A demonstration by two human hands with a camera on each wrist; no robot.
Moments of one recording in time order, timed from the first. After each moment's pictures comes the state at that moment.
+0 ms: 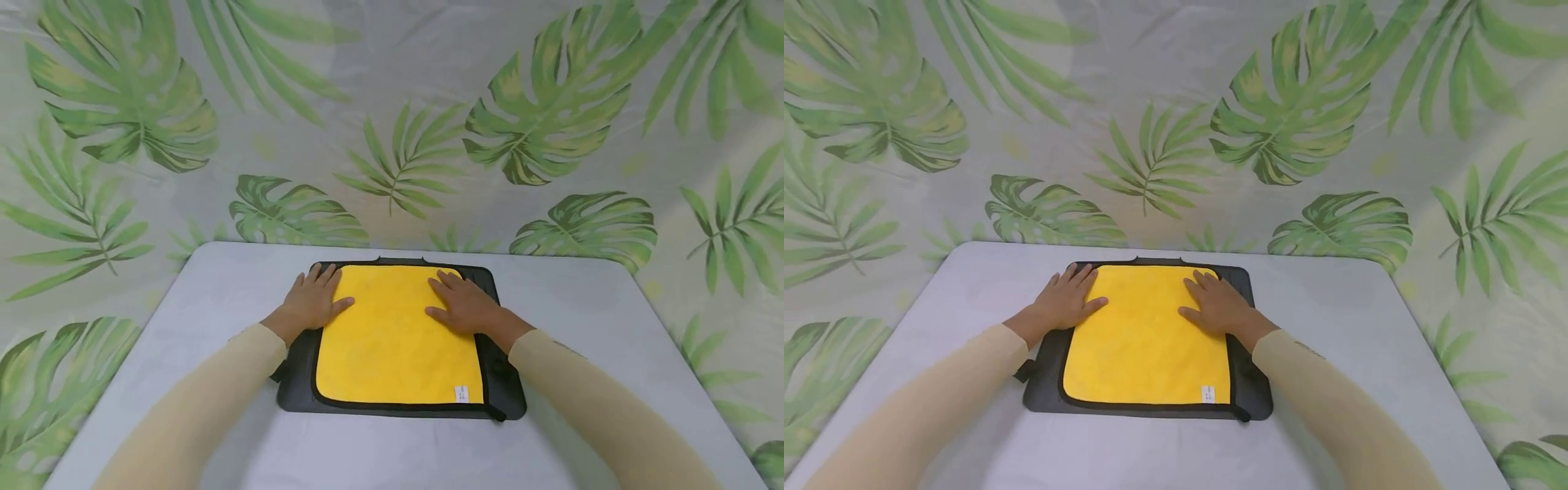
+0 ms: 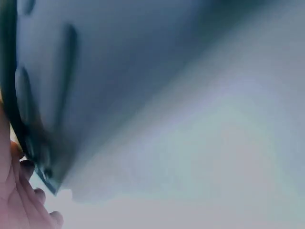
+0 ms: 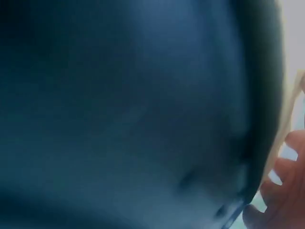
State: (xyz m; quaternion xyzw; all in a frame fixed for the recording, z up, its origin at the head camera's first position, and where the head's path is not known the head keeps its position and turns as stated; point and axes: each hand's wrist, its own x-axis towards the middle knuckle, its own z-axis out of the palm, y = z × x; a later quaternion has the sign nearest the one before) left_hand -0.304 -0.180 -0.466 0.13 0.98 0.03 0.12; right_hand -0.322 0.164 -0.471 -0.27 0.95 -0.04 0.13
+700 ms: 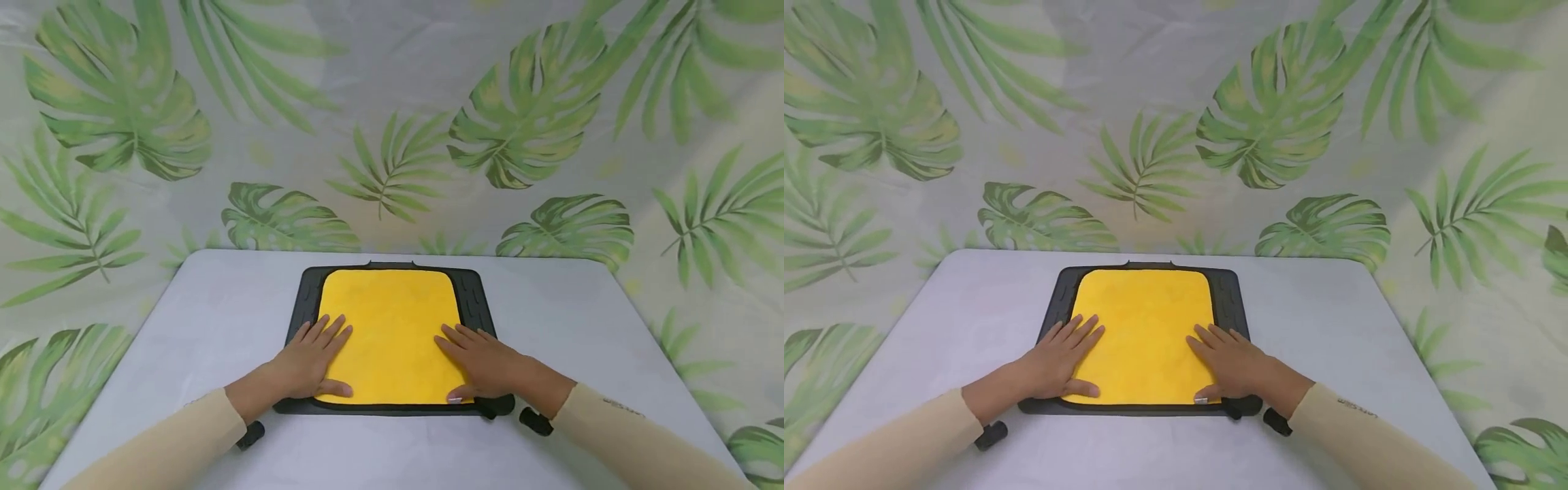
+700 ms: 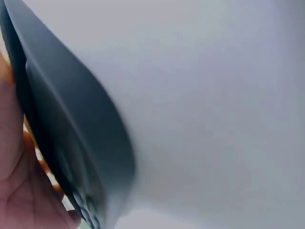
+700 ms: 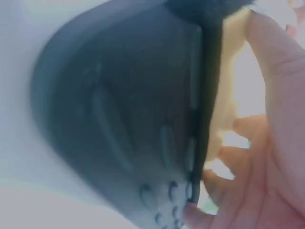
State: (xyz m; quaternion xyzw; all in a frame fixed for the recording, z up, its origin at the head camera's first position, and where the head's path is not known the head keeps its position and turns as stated) left_hand -0.197 -0.168 -0.477 0.28 0.95 0.04 0.12; right_hand -0.206 0.198 -0.449 -0.33 0.93 -0.02 0.18
